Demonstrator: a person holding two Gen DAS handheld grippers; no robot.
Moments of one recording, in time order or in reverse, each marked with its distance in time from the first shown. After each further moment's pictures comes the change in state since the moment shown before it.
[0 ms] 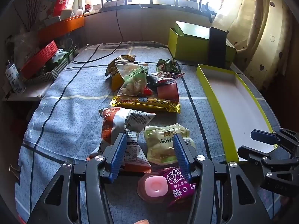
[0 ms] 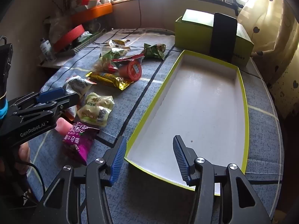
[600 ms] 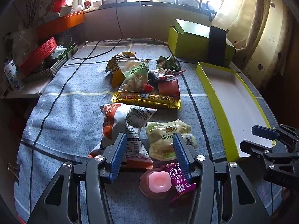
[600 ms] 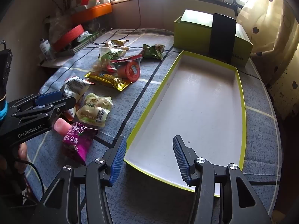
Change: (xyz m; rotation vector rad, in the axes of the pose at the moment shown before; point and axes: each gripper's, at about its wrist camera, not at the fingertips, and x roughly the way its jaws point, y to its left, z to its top) left arm 0.000 0.006 -0.006 -0.008 0.018 -0.022; right arm -0.003 -0.003 0.001 0.001 0.004 -0.004
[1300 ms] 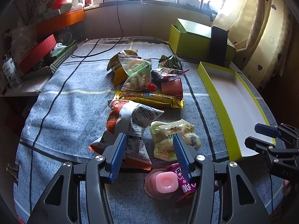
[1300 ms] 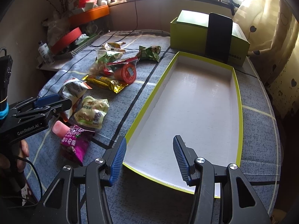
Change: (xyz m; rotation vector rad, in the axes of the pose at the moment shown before) left arm 0.004 0.010 0.000 -0.009 0.011 -0.018; right arm 0.000 -0.007 0.000 0.014 -0.009 -0.003
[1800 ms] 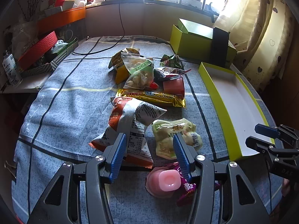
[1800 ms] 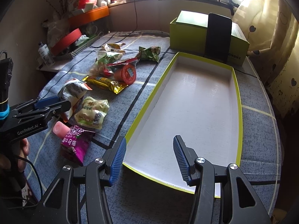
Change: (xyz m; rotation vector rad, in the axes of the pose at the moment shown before) left arm -0.001 0.006 -0.001 -0.020 0.003 -0.012; right arm -0.001 -0.001 0.000 0.004 -0.005 0.003
